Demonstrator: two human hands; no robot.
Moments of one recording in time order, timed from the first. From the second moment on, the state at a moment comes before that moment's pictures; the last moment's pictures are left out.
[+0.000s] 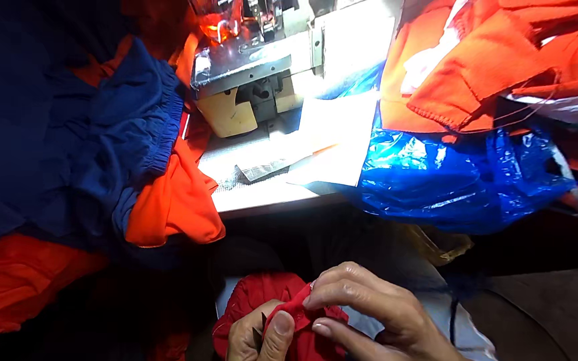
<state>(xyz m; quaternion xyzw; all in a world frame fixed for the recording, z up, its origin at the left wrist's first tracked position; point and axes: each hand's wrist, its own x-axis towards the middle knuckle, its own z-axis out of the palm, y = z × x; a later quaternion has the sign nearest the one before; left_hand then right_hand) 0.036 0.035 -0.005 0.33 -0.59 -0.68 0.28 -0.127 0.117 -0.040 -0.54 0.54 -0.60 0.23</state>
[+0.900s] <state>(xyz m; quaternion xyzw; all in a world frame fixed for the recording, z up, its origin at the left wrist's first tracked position) 0.033 0.025 -0.003 0.33 -0.59 -0.68 0.28 -0.138 0.115 -0.055 -0.42 0.39 -0.68 0.46</state>
